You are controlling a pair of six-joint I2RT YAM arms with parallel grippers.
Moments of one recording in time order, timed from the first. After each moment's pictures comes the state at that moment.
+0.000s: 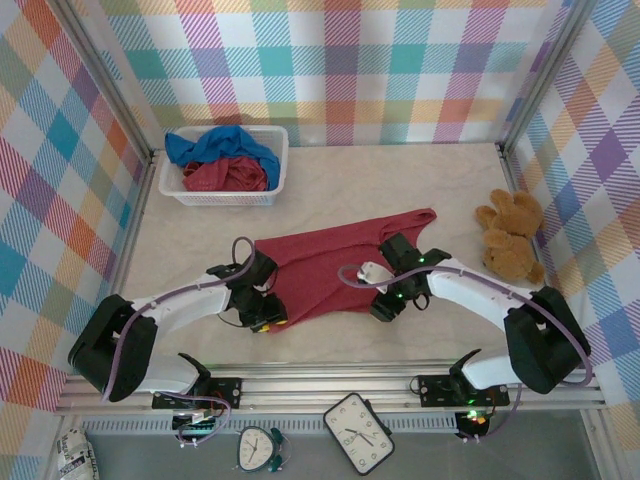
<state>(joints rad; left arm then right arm) -0.61 1.36 0.64 -0.65 0.29 -0.90 0.62 1.38 0.77 -0.72 -0.19 -0.41</state>
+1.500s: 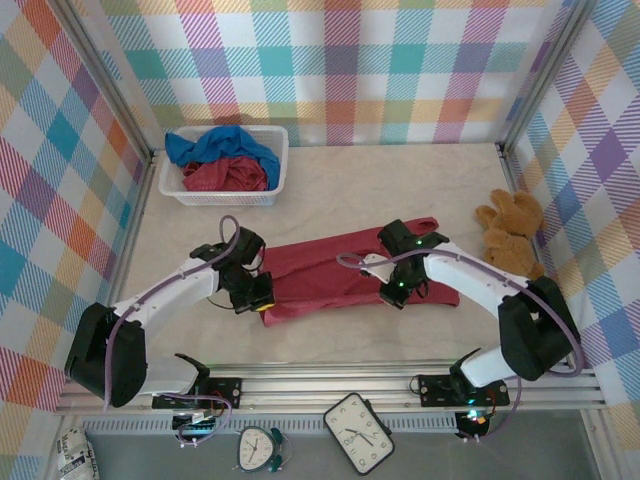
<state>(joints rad) -0.46 1.32 0.83 -0.85 0.30 -0.77 0.56 1.46 0.93 -0.89 -0.15 -0.44</state>
